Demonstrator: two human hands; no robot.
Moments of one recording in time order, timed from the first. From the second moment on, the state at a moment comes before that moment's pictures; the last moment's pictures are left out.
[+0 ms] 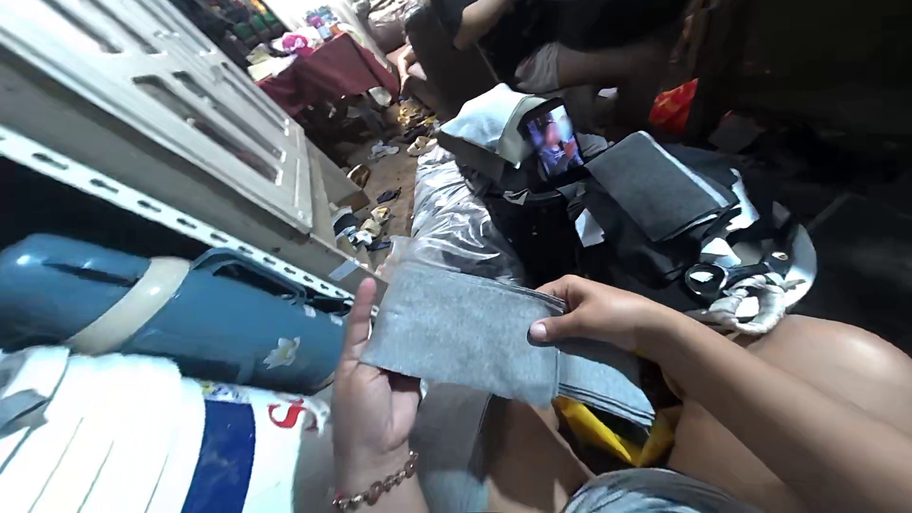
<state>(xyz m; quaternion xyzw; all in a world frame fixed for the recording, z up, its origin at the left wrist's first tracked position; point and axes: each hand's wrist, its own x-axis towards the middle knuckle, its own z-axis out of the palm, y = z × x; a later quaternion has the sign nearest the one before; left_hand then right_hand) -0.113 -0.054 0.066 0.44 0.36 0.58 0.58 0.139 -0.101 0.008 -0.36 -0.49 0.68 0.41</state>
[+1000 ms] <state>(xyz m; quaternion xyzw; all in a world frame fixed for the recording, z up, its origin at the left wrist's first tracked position) -0.229 -0.130 0.006 0.64 0.65 0.26 0.32 0.061 -0.033 -0.060 -0.44 -0.56 0.69 0.16</state>
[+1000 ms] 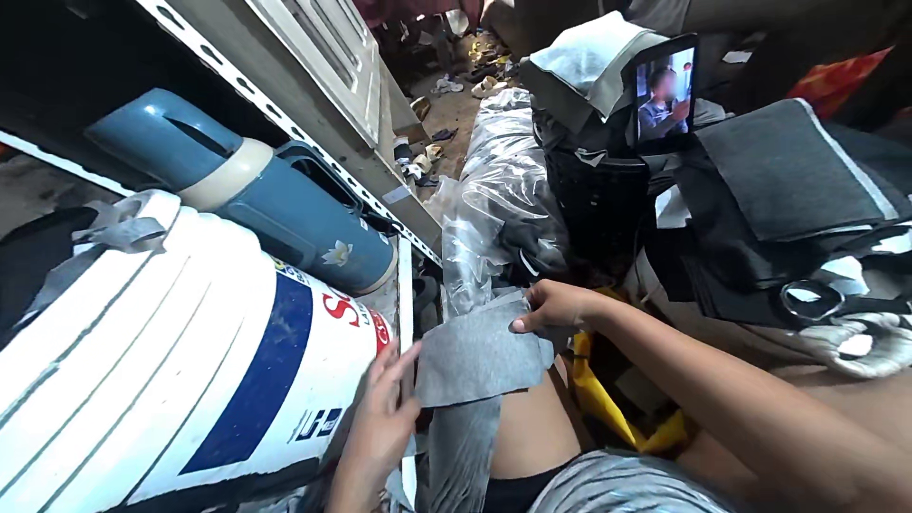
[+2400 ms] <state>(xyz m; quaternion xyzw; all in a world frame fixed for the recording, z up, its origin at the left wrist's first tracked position) -0.051 -0.072 0.002 0.58 0.17 0.36 0.71 0.262 -0.211 -0.036 -0.55 0.22 0.42 0.69</state>
